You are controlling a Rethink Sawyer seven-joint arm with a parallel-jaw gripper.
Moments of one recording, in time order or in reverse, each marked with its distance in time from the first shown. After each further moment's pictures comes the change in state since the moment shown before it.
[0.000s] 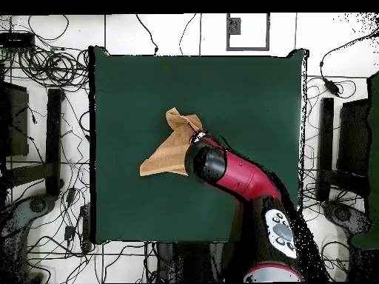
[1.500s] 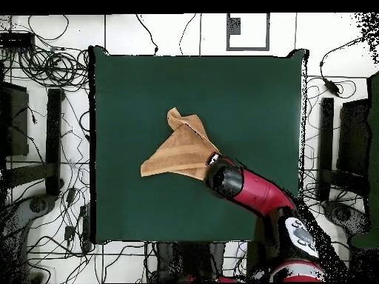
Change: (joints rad) arm -0.125 0.060 0.005 0.061 -0.150 -0.023 0.000
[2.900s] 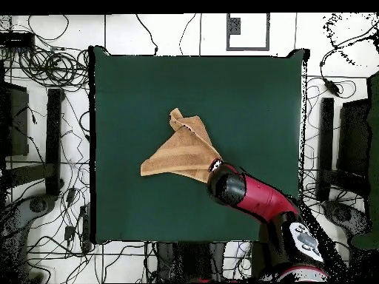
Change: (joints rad) arm -0.016 -0.013 0.001 0.027 -0.054 -0.016 0.000
